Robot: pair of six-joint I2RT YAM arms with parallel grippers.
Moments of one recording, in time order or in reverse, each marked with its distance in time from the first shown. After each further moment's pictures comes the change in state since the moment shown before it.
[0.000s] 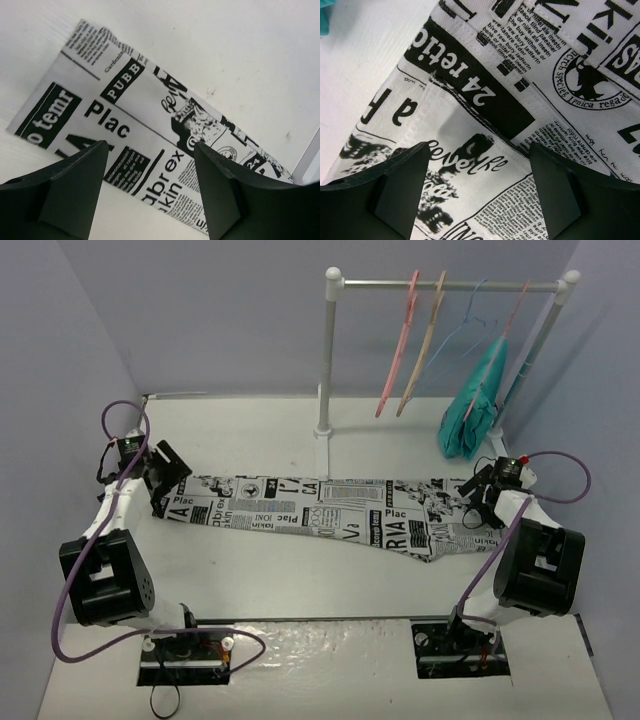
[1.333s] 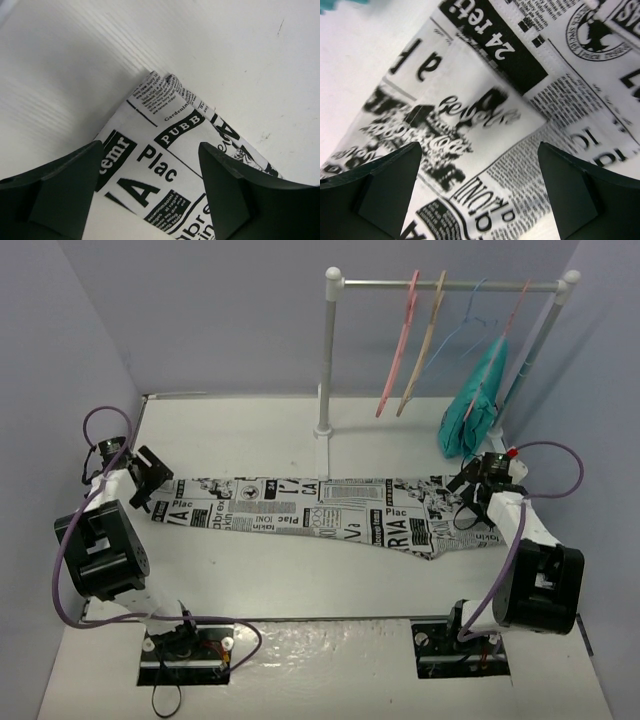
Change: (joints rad) left arm 0.140 0.210 0.089 0.018 -0.006 0.041; right arm 0.110 -0.091 0.016 -0.105 0.072 0.017
